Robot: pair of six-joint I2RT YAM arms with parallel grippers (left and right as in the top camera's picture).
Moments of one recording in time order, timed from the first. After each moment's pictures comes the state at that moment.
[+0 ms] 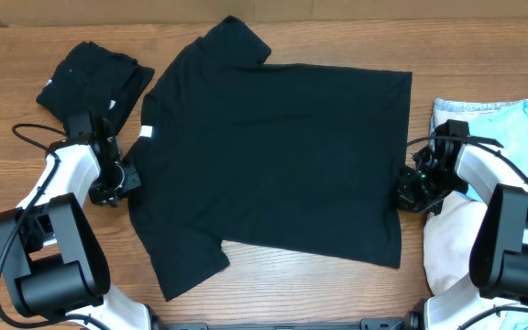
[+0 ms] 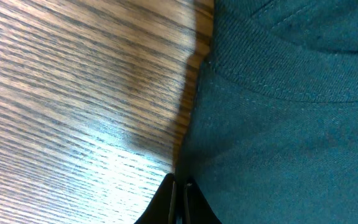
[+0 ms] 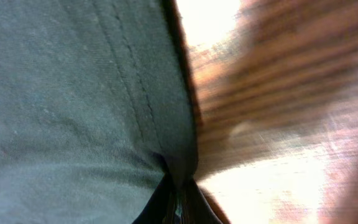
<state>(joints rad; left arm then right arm) 0.27 1.81 1.08 -0.75 0.00 -0.14 -0.19 1.82 1.03 -0.93 -0.30 0.23</state>
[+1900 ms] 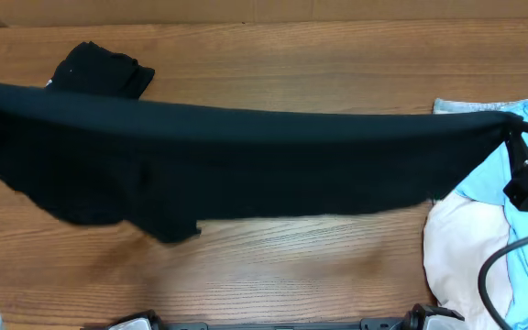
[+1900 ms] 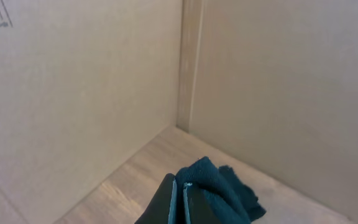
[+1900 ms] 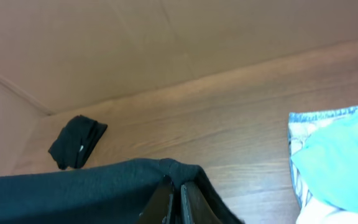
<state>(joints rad) 0.27 1.36 2.38 -1.28 -0.36 -0.15 -0.18 1.25 2.31 -1.62 -0.37 0.20</state>
